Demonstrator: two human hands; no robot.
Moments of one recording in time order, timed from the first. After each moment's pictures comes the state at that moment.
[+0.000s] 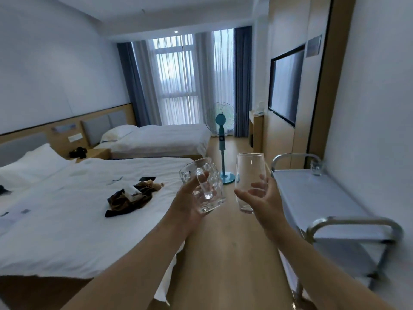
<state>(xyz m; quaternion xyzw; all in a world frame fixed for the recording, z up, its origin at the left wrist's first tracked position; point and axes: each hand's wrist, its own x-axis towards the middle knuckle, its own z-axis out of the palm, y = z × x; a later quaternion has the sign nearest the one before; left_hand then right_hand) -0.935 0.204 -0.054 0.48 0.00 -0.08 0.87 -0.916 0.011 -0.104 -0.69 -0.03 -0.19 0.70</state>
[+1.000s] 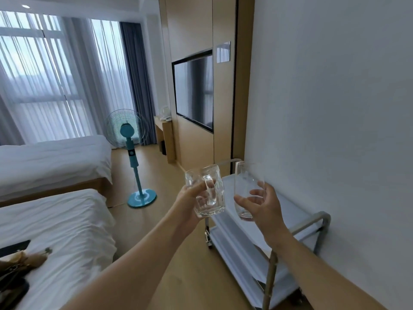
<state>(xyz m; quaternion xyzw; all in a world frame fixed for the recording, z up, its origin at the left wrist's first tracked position) -0.606 0.137 -0.068 0.51 -0.13 -0.30 0.80 -0.708 -0.036 -0.110 -0.68 0.18 -0.33 0.63</state>
